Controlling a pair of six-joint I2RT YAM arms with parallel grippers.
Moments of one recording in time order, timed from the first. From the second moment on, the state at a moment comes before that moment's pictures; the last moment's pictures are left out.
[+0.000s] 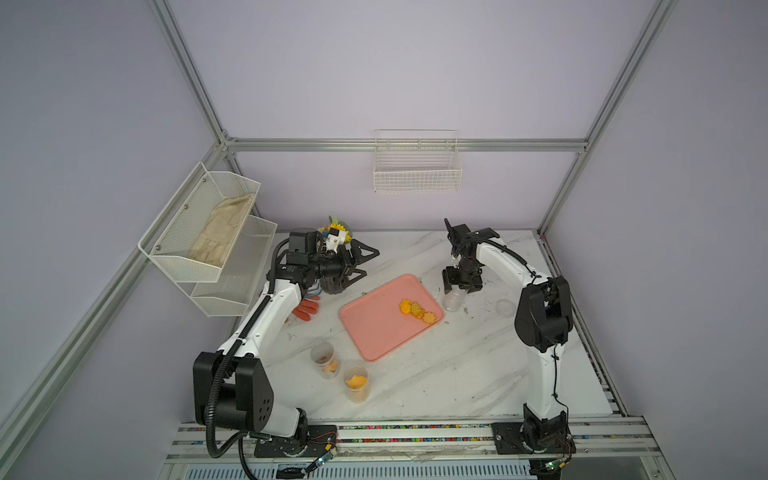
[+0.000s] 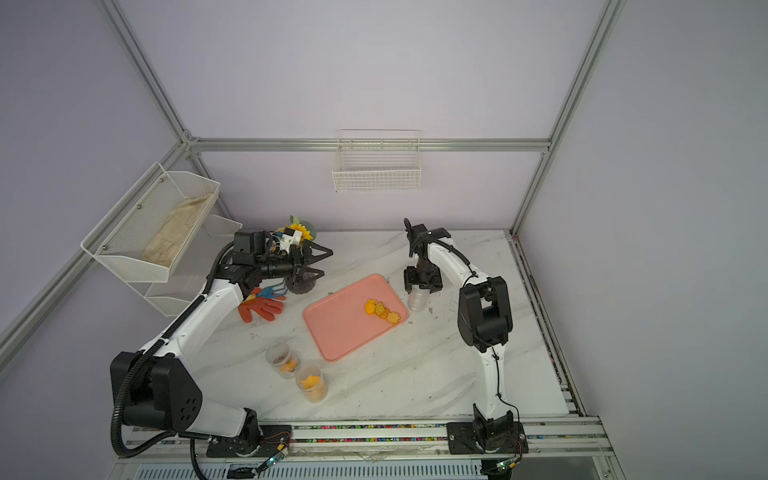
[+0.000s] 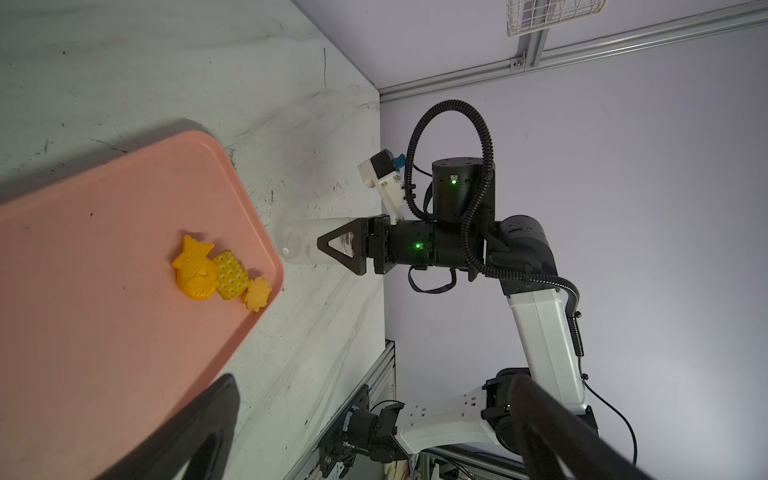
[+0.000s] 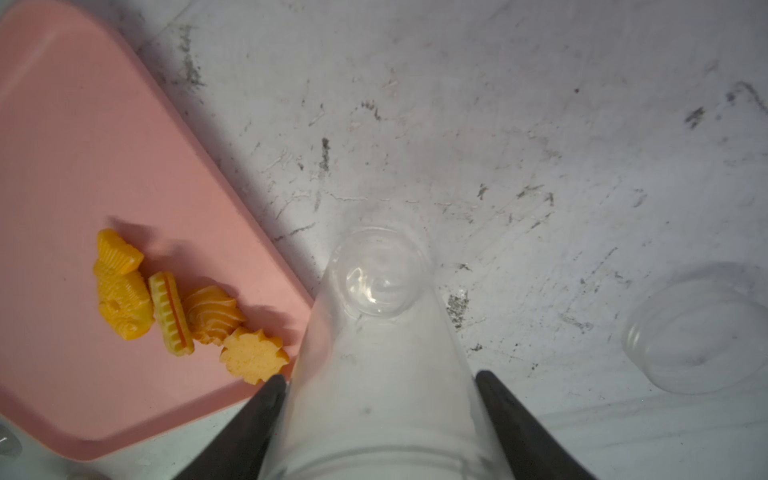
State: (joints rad) left arm -0.12 1.46 1.25 -0.37 0.90 -0.88; right arm 0.37 2.11 1.88 -1.24 -0.07 0.30
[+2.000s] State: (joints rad) left arm -0.13 0.82 0.95 -0.67 0.52 -0.95; right arm 0.45 1.47 1.37 -0.79 -0.73 0.64
